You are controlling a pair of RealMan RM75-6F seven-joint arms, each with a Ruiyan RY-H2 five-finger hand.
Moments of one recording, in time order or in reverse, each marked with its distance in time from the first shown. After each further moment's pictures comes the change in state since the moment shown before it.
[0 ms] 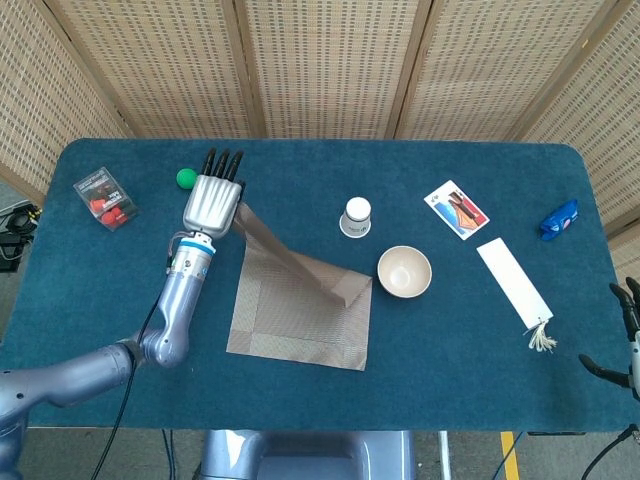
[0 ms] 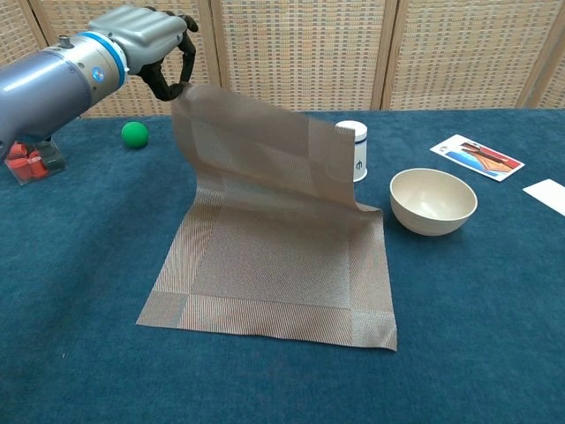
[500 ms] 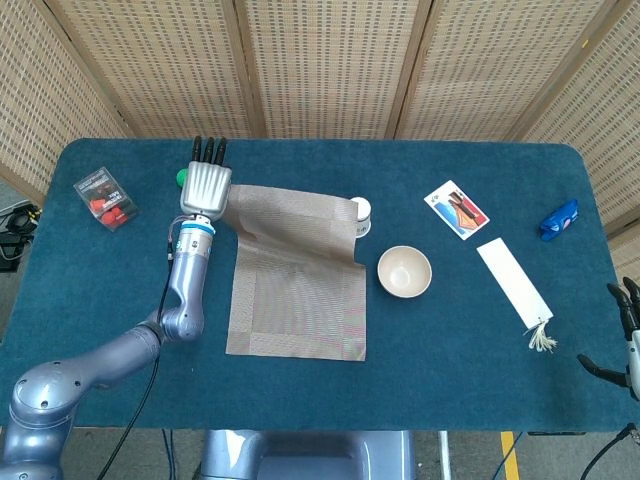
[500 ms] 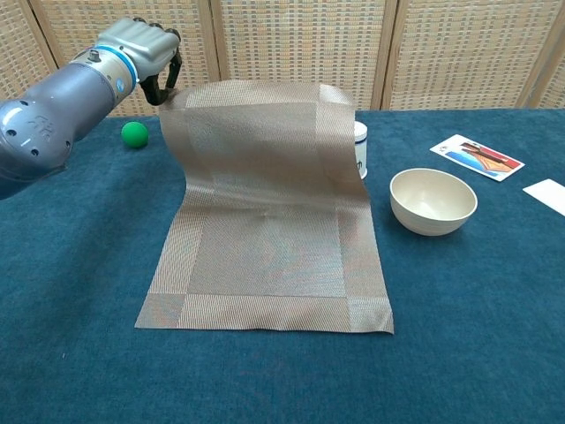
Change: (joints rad) left arm -0.115 -0.141 0.026 0.374 -0.085 -0.063 0.027; right arm 0.002 -0.007 -0.001 0.006 -0.006 -0.005 -0.011
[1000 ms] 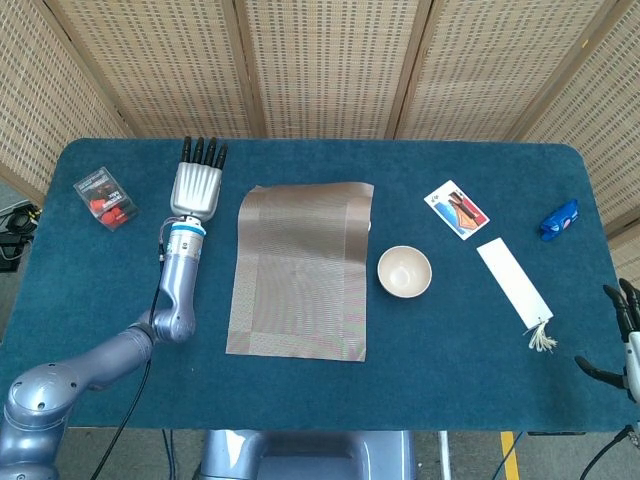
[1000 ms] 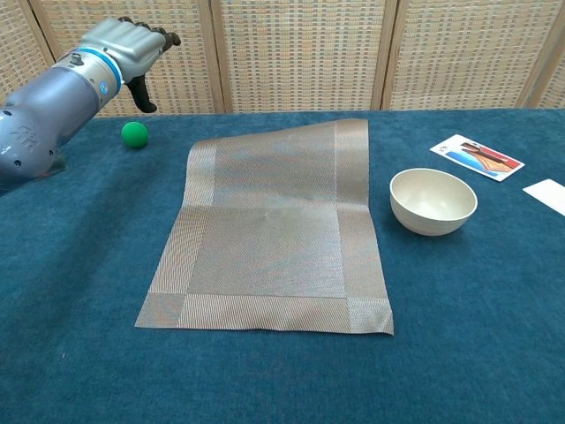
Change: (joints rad) left arm 0.035 0.027 0.029 -0.015 0.031 0.035 -0.074; right arm -0.004 0.003 -0.004 -0.009 -0.011 0.006 -0.004
